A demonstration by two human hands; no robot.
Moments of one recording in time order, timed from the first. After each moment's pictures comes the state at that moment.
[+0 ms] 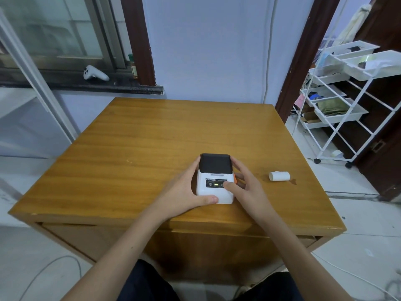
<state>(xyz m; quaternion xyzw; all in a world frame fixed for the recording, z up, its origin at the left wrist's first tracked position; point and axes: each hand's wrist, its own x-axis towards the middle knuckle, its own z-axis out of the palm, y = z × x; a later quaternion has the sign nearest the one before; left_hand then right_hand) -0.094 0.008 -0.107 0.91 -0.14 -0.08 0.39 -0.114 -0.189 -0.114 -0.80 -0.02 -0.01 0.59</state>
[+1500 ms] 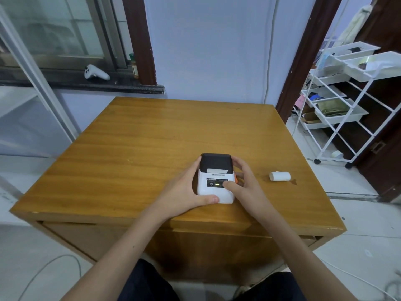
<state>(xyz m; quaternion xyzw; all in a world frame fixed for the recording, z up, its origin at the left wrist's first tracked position) -0.094 0.010 -0.110 0.90 -0.14 -0.08 0.39 -0.112 -0.186 -0.109 -0.80 -0.02 0.01 0.59</state>
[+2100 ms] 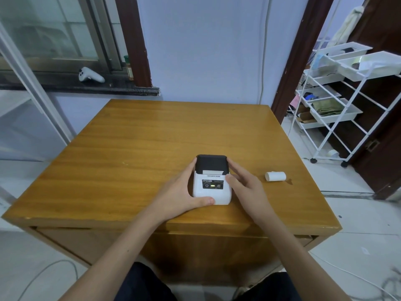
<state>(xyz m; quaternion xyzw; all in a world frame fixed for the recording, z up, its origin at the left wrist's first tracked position) -0.093 0.011 -0.112 0.91 -0.14 -0.09 0.39 -0.114 -0.191 -0.113 -0.79 0.01 -0.02 0.62</state>
